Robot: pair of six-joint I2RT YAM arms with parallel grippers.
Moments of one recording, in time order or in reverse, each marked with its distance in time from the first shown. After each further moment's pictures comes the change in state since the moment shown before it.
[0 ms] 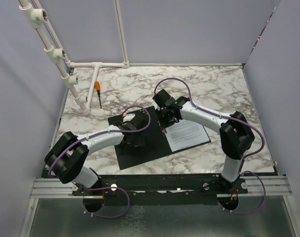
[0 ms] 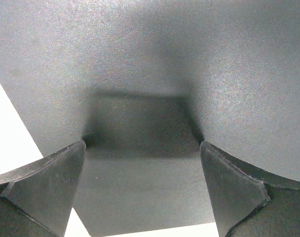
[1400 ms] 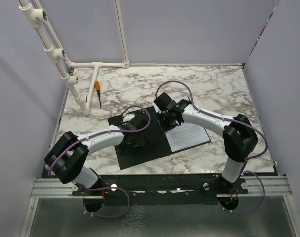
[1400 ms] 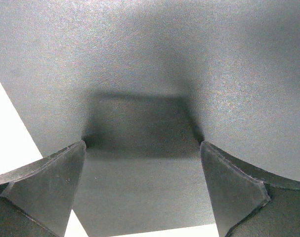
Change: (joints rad) left arm -0.002 0.001 -0.001 0.006 0.002 -0.017; right arm 0.019 -0.038 -0.098 0.009 -0.028 0.035
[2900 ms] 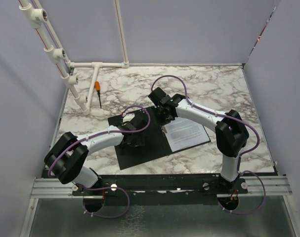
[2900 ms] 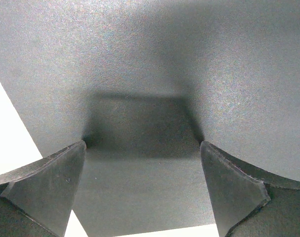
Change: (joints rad) left arm 0.000 -0.007 -0.006 0.007 0.000 0.002; right arm 0.000 0.101 0.197 -0.050 0.071 0.000
